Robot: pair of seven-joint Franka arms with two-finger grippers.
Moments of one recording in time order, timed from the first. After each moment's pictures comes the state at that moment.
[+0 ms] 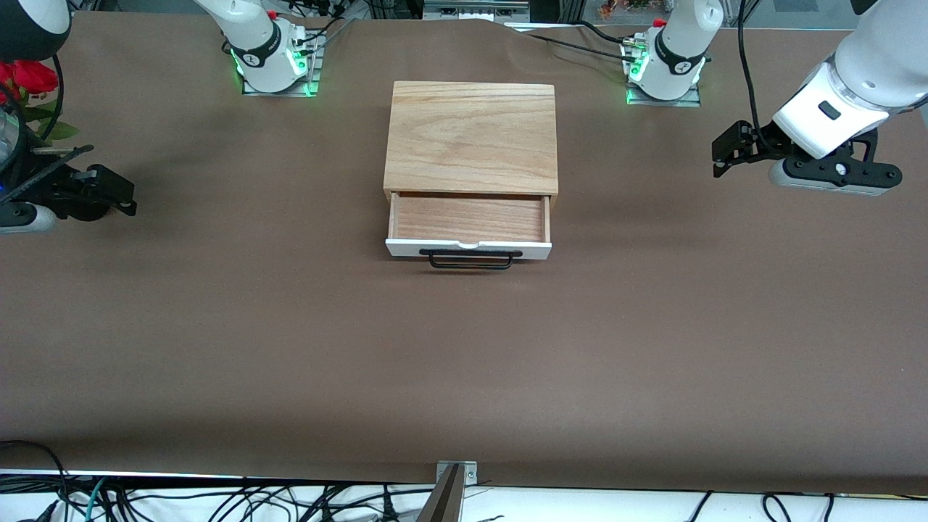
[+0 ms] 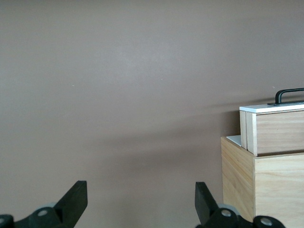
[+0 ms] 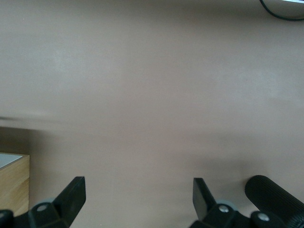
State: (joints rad) left arm -0.11 0.01 -0.08 -1.59 -0.02 1.56 -0.10; right arm 0.01 0.14 0.04 -1.47 -0.05 1.62 -0.04
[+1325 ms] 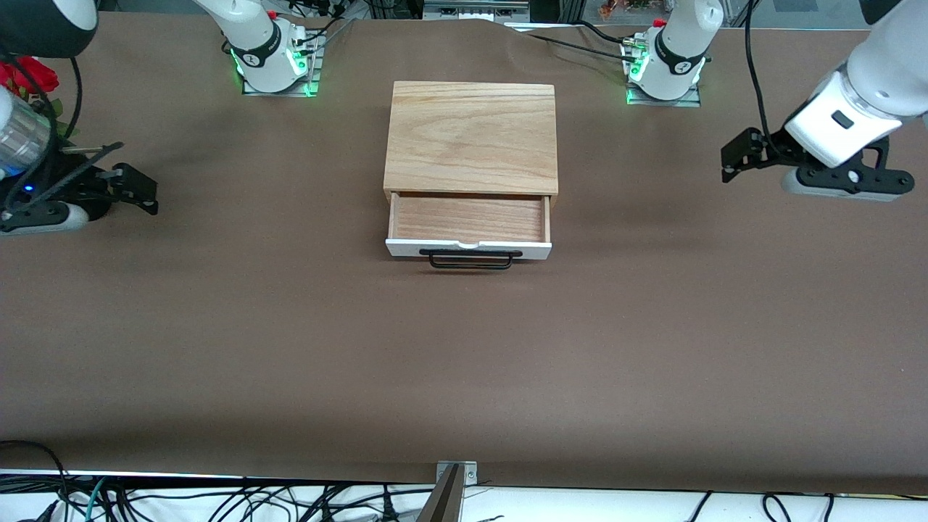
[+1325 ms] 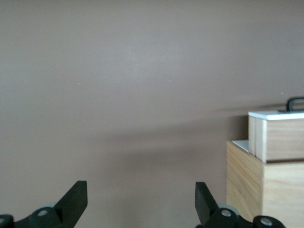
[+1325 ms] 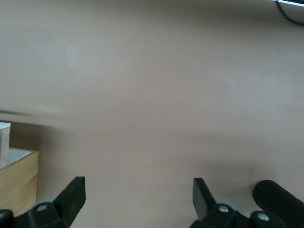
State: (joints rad) left arm -0.06 0.03 -0.07 -1.59 -0.02 1.59 -0.09; right arm 0.07 0.15 0.04 -1.47 -0.05 1.62 -0.01
